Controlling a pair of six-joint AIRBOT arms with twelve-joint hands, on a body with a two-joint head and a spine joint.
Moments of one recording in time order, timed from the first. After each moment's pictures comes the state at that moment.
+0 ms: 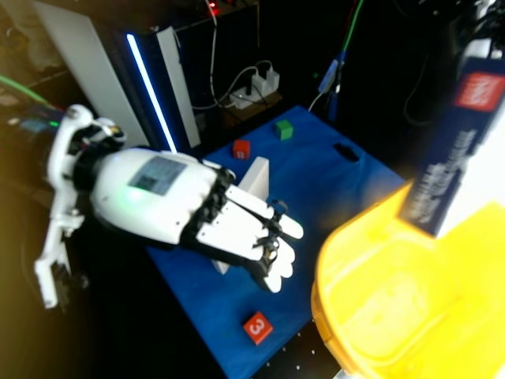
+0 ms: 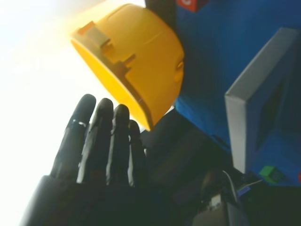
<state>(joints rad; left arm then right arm) 0.28 -1.39 1.98 0.37 -0.75 0.17 -0.38 -0.87 1.10 -0.19 0.30 -1.11</state>
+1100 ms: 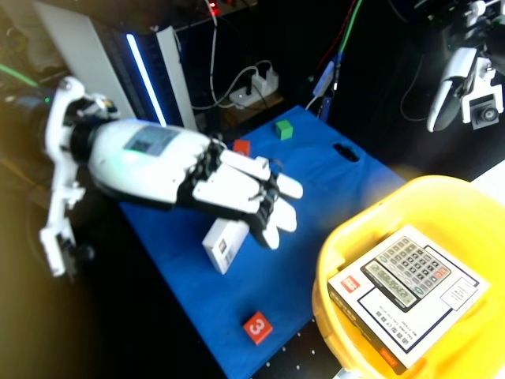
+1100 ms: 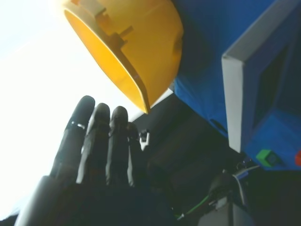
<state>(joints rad) 0.34 -1.34 1.95 0.37 -0.72 0.17 -0.40 -0.80 0.96 -0.21 0.30 -1.11</state>
